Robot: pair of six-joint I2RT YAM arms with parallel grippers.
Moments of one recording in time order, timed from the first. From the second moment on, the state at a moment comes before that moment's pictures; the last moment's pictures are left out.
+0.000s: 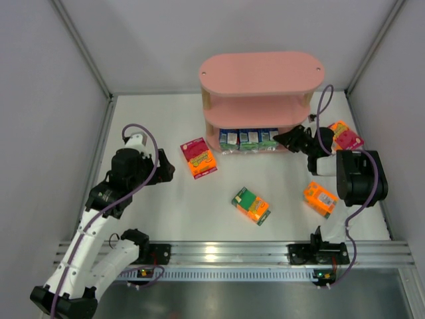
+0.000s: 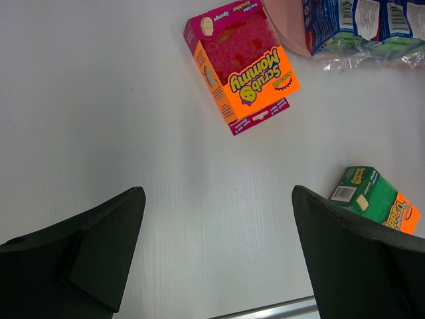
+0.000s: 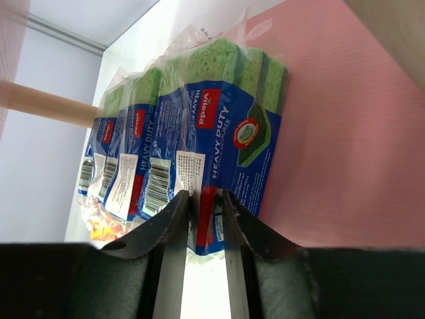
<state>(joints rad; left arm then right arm) -0.33 0.73 0.86 -0.71 -0.04 -0.41 -0.03 1.80 0.70 0.82 -0.64 0.72</state>
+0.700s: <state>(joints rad) -0.33 0.71 0.86 -0.71 -0.04 -0.41 -0.06 1.78 0.67 0.79 -0.62 0.72</state>
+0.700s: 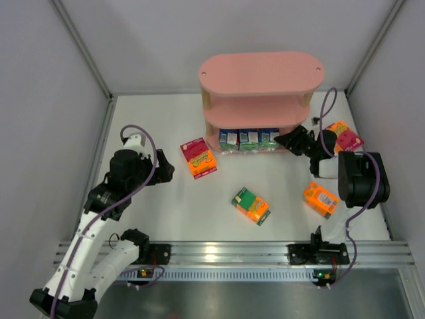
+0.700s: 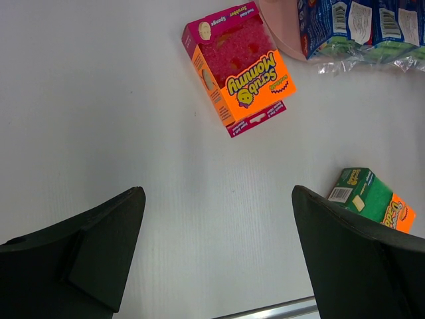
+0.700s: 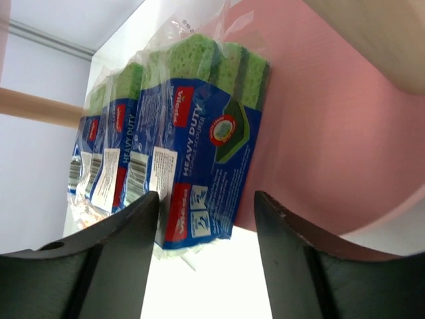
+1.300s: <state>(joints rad) -0.33 0.71 0.86 -0.71 -0.04 -0.42 -0.07 1.74 0.66 0.93 -0.68 0.75</state>
